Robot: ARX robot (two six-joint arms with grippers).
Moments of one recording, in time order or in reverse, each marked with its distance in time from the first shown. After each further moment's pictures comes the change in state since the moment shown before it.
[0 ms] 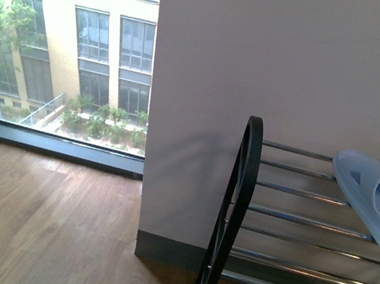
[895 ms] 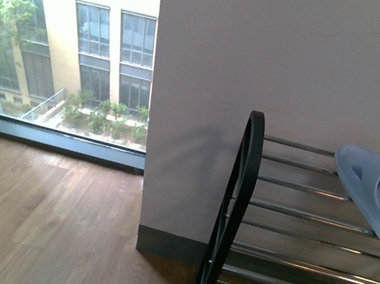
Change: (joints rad) left arm 0.000 0.000 0.000 0.000 0.000 0.000; right arm 0.179 -0.410 -0.079 -0.329 0.172 0.001
